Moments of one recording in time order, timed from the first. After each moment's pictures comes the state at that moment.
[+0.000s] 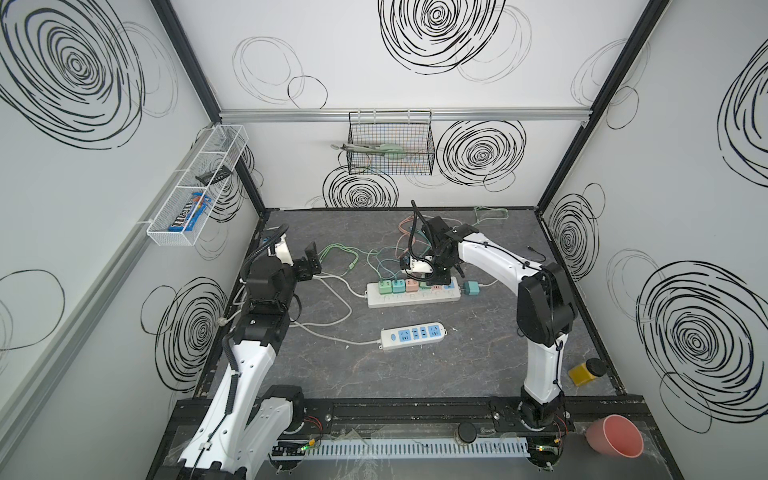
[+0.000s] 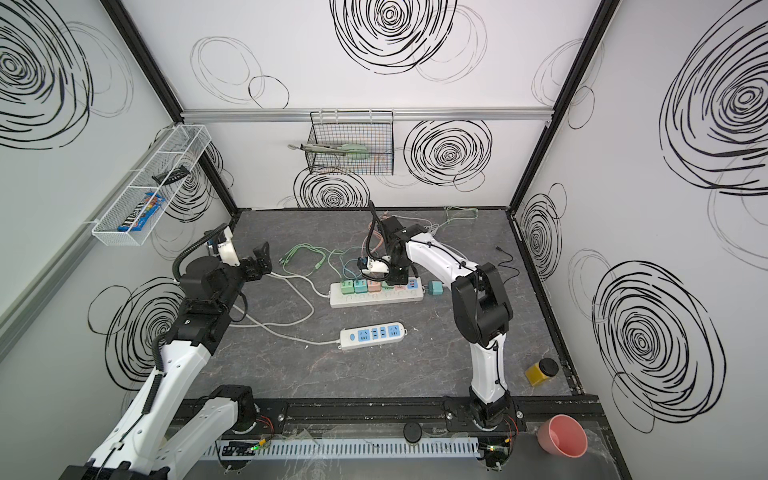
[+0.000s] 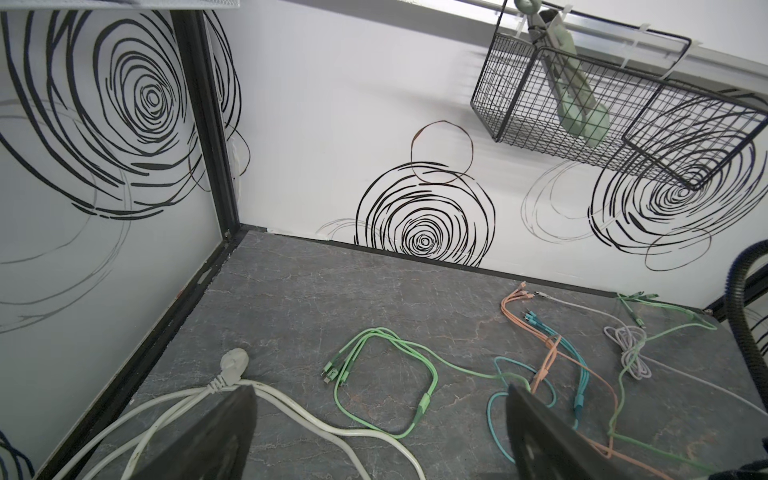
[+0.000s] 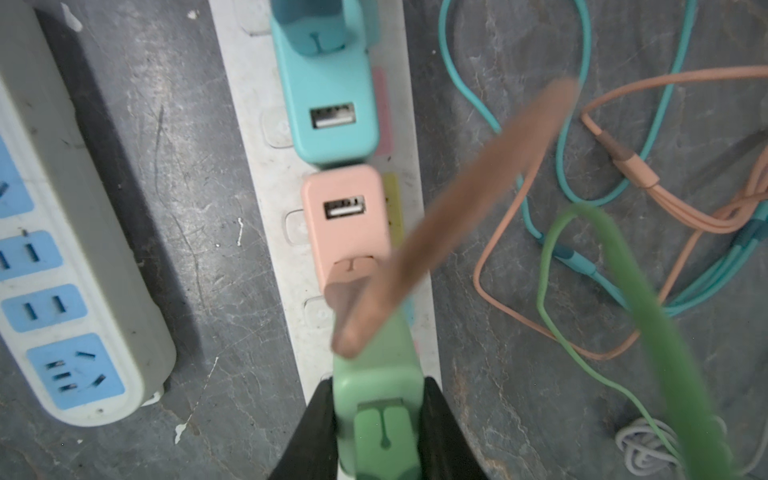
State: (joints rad) left arm -0.02 0.85 0.72 -0.08 -0.06 -0.21; right arm 0.56 1.97 1.64 -0.99 -0.08 -0.97
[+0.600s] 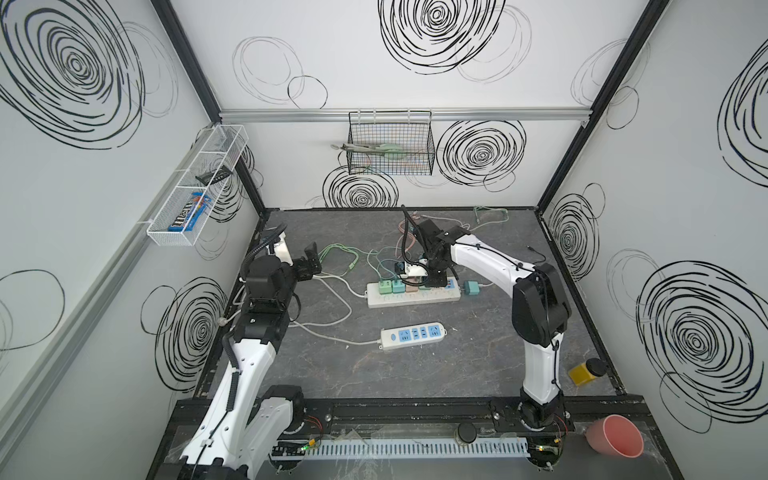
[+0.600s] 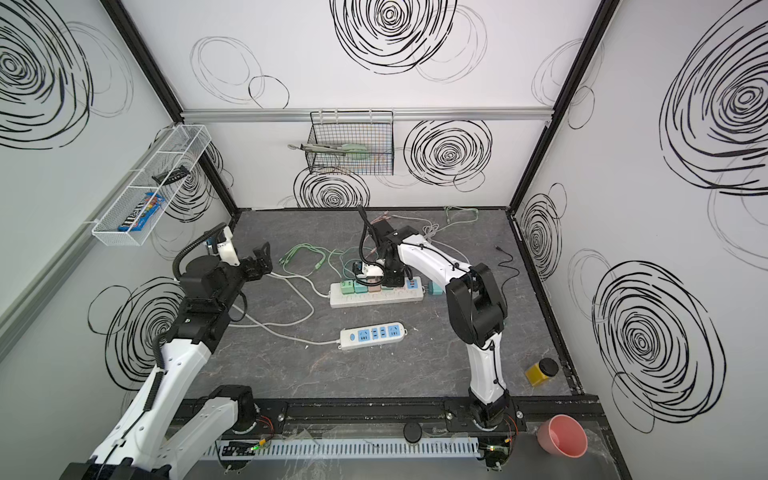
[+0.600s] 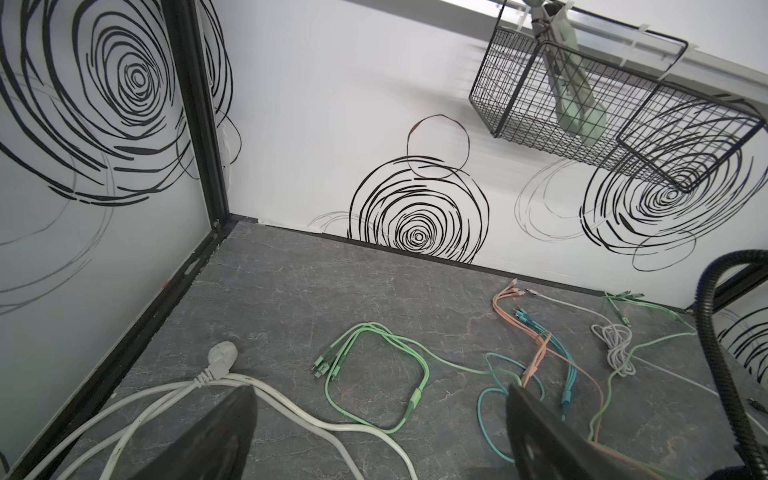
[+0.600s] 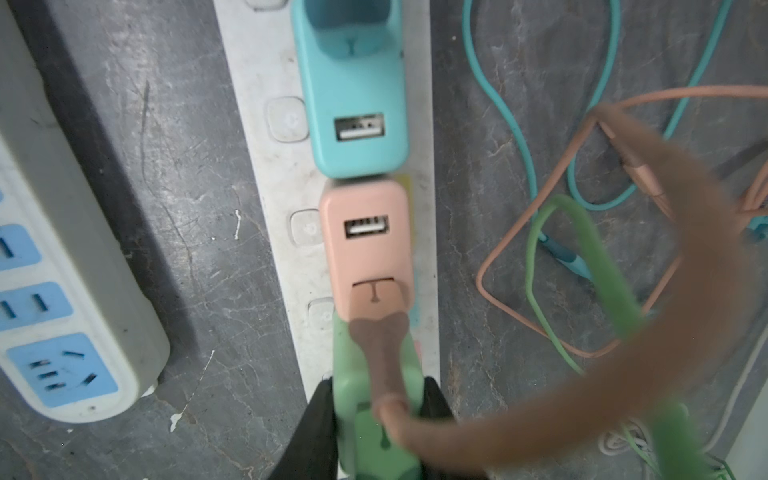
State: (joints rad) left arm 0.00 0.87 0.72 -0.08 -0.02 -0.24; right arm 0.61 2.00 1.67 -1.01 0.00 -0.97
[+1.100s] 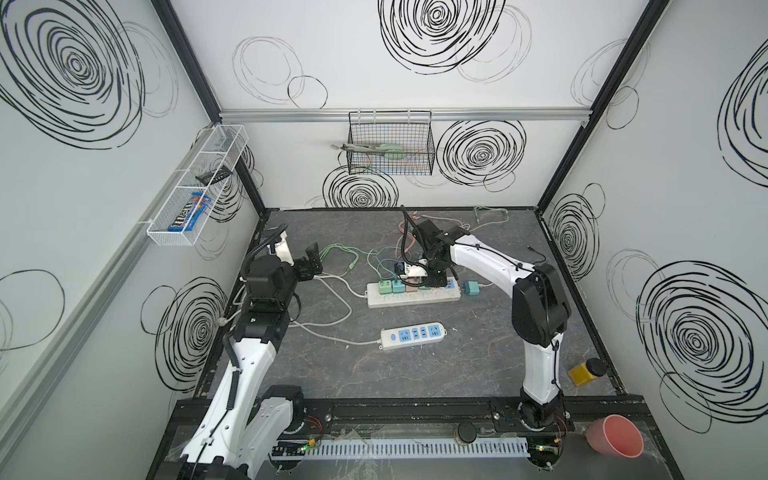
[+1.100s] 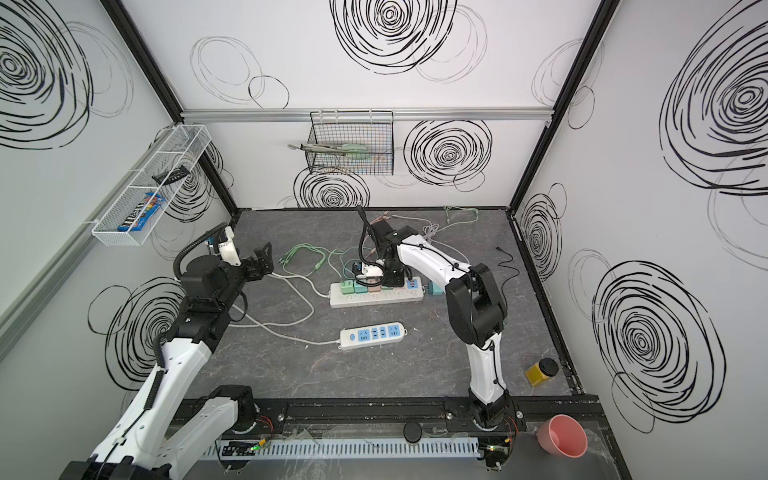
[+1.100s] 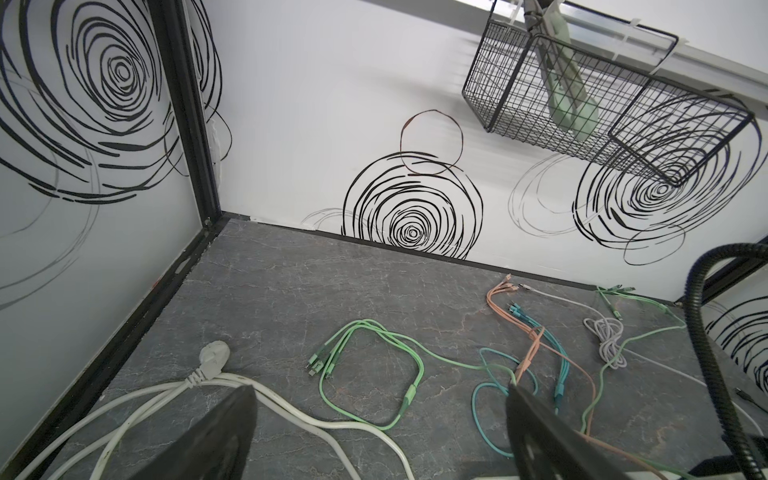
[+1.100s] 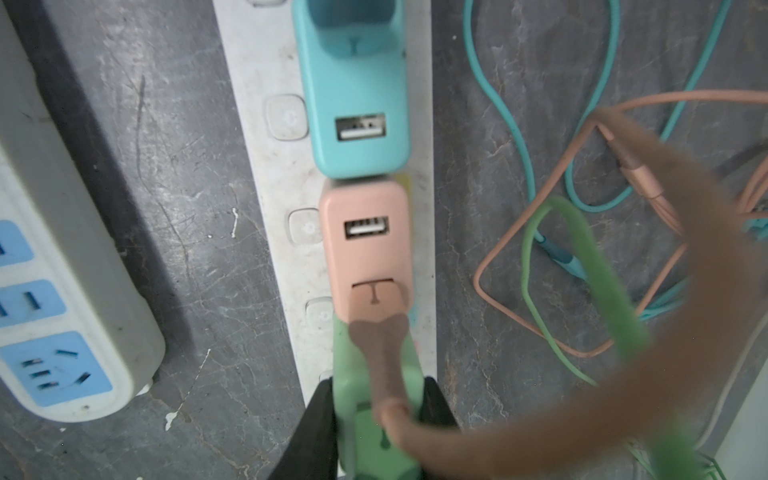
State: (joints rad) left arm 0.00 0.87 0.72 -0.08 0.01 -0.24; right arm 0.61 2.00 1.67 -1.01 0.01 -0.98
